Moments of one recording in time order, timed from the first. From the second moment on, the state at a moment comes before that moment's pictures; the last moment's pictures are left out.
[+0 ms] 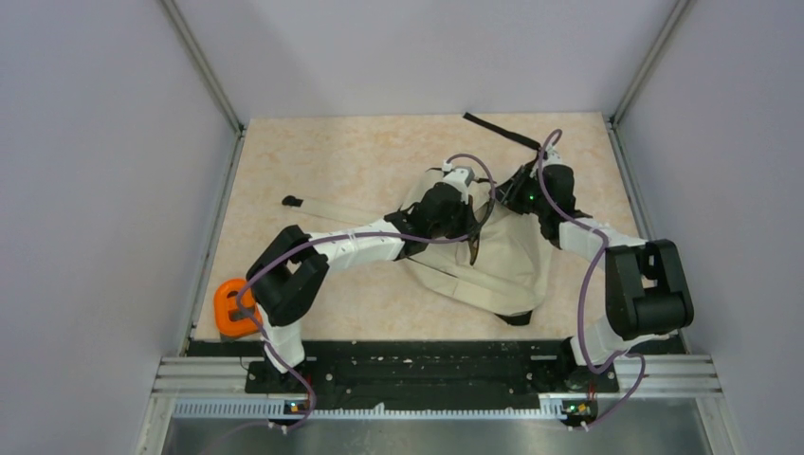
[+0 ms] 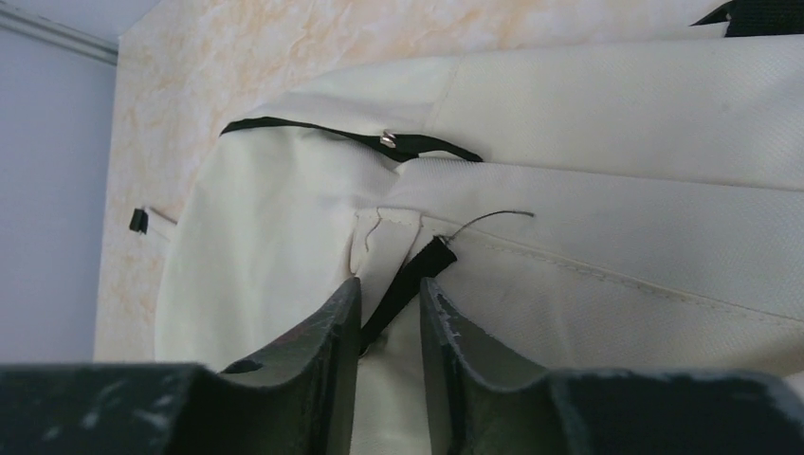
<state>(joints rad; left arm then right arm) -0.89 1.85 1.25 0.10 0.00 -0.58 0.15 1.55 0.78 0.32 -0.28 0.61</state>
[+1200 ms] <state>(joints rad) -0.74 1.97 1.55 -0.03 0.15 -0.45 0.15 1.48 0.70 0.33 -0.20 0.66</state>
